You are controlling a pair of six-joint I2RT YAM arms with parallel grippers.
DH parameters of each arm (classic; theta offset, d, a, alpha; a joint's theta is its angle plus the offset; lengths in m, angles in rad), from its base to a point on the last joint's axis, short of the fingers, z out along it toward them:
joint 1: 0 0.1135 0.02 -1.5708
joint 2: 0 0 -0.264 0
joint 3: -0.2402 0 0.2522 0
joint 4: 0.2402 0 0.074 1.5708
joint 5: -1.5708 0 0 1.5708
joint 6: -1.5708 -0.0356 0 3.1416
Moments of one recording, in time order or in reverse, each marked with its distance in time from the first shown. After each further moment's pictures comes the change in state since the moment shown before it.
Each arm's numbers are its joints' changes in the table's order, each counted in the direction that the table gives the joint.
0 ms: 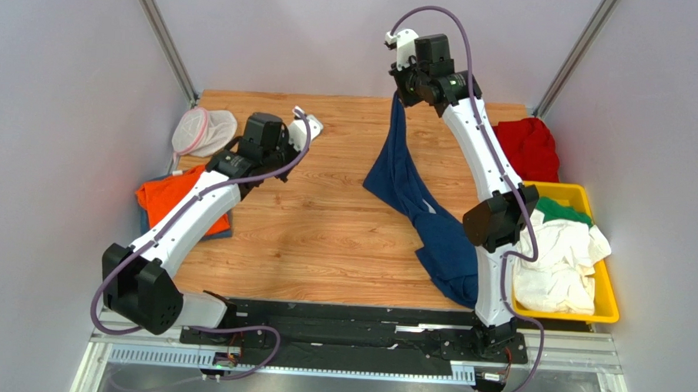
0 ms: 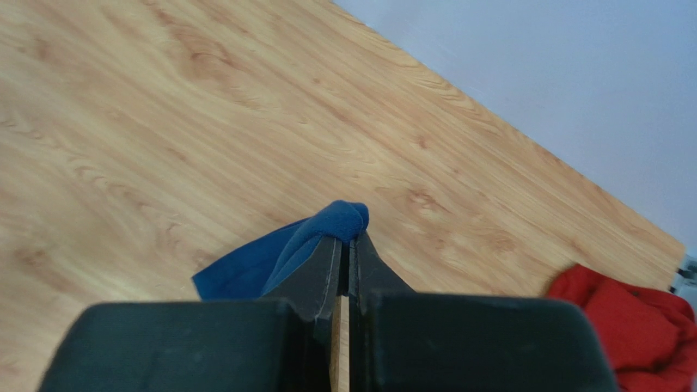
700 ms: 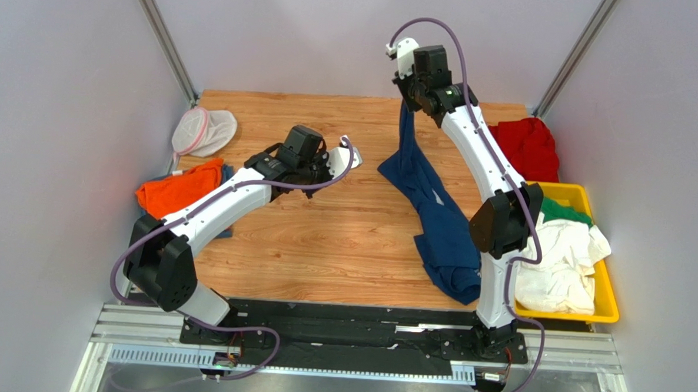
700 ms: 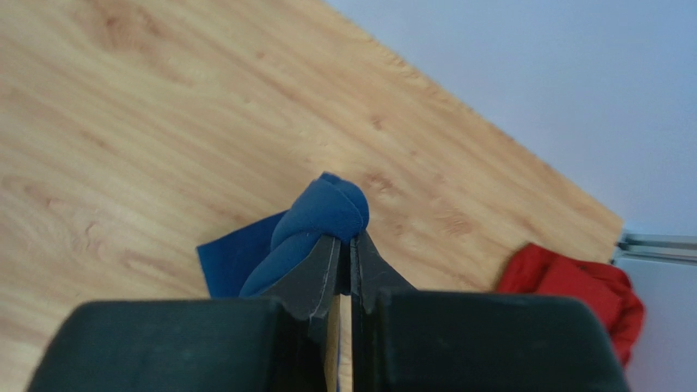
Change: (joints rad) left arm -0.175 0.145 0.002 0.019 -0.089 -0.184; right arm 0.001 -0.072 0.233 -0.204 -0.177 0.095
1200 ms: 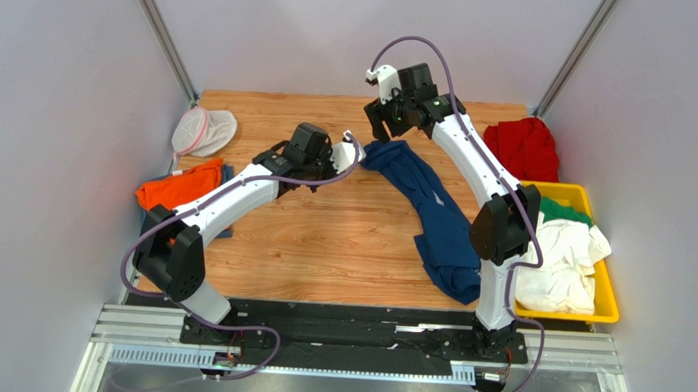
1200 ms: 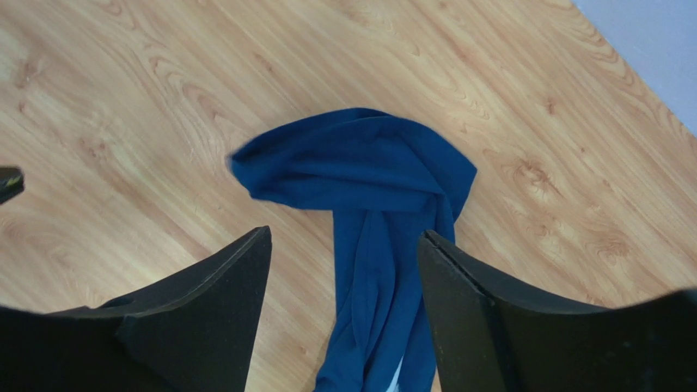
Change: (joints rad) left arm 0.000 0.066 -0.019 -0.078 0.076 0.008; right arm 0.055 -0.043 0.145 0.090 0.274 -0.042
